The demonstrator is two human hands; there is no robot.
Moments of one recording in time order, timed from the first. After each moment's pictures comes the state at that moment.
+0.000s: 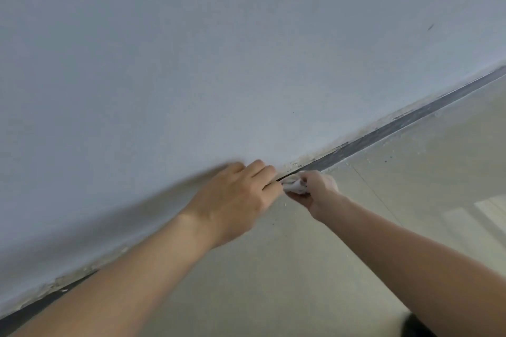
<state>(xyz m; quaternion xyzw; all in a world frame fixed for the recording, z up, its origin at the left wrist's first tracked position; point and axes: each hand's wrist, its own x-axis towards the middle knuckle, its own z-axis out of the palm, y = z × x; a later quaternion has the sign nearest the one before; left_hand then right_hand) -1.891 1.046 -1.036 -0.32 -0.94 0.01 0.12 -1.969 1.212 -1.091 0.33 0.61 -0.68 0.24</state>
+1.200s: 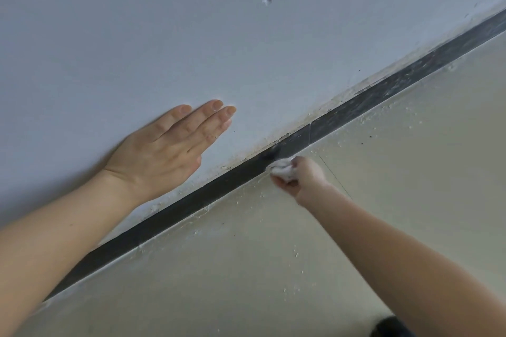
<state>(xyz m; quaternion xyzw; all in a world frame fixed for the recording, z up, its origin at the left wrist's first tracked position) -1.986 1.118 -0.999 -0.31 -0.78 0.50 0.22 -2.036 1.336 -1.136 0.37 0.44 -0.75 0.33</state>
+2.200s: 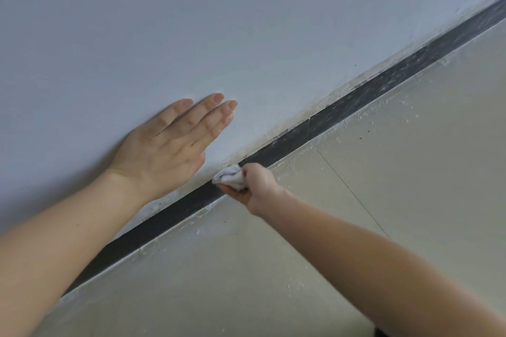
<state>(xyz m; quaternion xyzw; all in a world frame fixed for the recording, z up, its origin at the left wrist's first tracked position) -1.984 1.124 -1.002 -0.30 -0.80 0.47 0.22 -2.002 1.262 -1.115 0.29 0.37 -0.77 0.43</state>
